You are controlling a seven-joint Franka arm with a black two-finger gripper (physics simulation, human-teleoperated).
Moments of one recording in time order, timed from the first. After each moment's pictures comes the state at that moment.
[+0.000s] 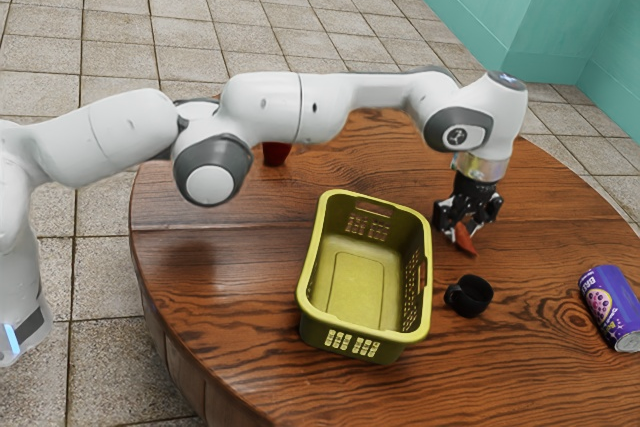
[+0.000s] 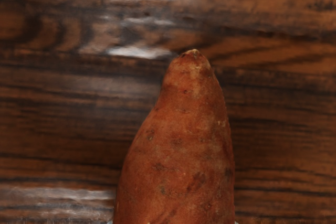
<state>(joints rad) -0.05 1.02 -0.11 -0.52 0.03 1.65 -1.75</state>
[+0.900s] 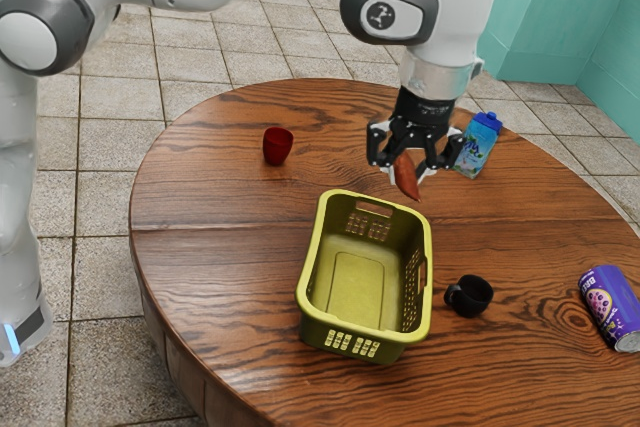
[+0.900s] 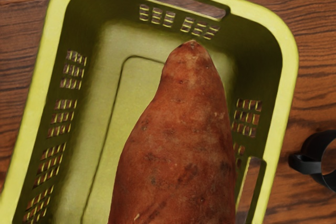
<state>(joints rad) -0.06 0.09 -0.28 -1.42 0.02 1.58 -1.74</state>
